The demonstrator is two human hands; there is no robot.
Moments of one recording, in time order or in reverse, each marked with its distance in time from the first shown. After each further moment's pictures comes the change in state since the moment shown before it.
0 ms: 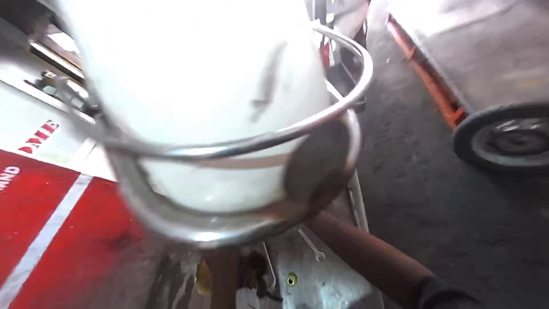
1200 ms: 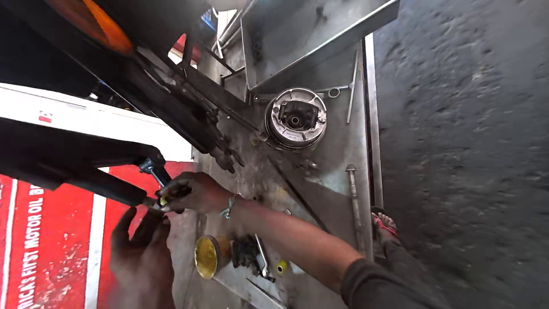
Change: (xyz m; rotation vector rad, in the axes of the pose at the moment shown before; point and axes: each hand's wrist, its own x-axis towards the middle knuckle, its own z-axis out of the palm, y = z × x) left_hand 0.055 0.053 0.010 0.145 0.053 -0.056; right_hand 0.072 0.011 0.018 0.344 -0.110 -0.102
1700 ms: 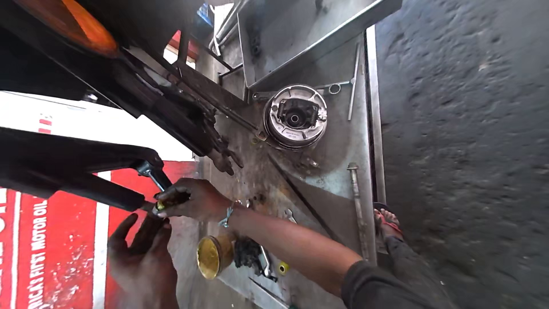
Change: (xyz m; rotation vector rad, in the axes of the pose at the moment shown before) left_hand 0.000 -0.004 0.003 -0.016 0.047 0.022; right_hand -0.006 0.002 0.007 0.048 0.040 0.009
